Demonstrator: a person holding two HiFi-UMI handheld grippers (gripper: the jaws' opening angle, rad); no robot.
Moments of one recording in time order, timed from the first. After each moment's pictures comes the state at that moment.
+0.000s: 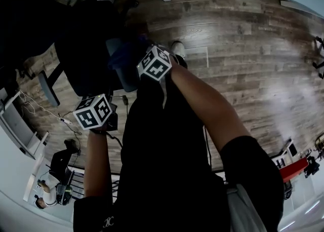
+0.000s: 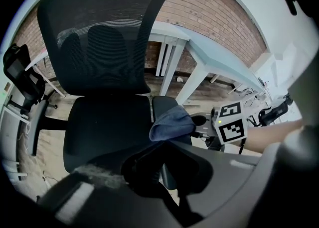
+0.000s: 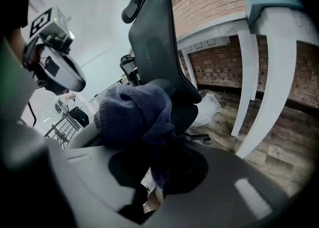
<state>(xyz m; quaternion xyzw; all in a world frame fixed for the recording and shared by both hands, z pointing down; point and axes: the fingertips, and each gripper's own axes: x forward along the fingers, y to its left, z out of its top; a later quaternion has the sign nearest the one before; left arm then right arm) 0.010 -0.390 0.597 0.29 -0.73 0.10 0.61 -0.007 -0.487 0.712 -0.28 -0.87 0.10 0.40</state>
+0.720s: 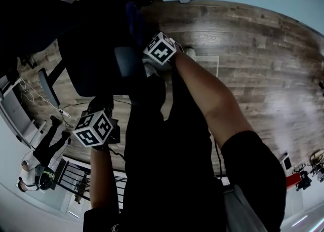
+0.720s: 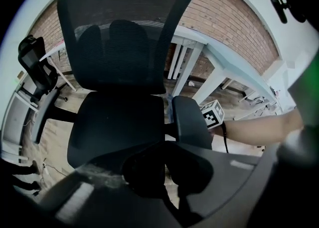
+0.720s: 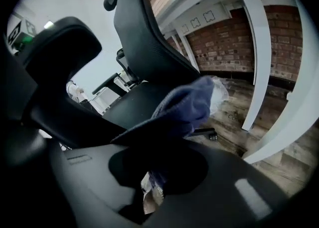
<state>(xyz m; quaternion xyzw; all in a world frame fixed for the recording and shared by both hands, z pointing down) -0.005 -0.355 0.615 0.23 -0.76 0.07 0.60 -0.072 -0.484 0.817 -0.31 -0.83 0.12 0.44</state>
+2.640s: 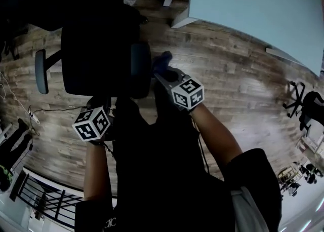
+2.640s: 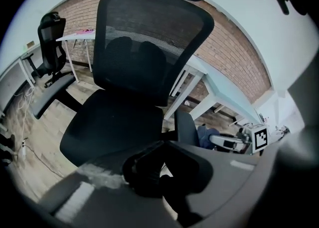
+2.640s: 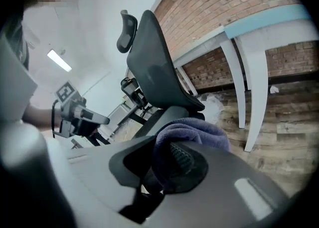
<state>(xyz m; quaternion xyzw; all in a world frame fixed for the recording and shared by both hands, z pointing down) 0.014 -0.319 0.576 0.24 -0.80 -0.05 0.55 0.036 -0.505 0.629 -0.26 -0.86 0.24 0.36</state>
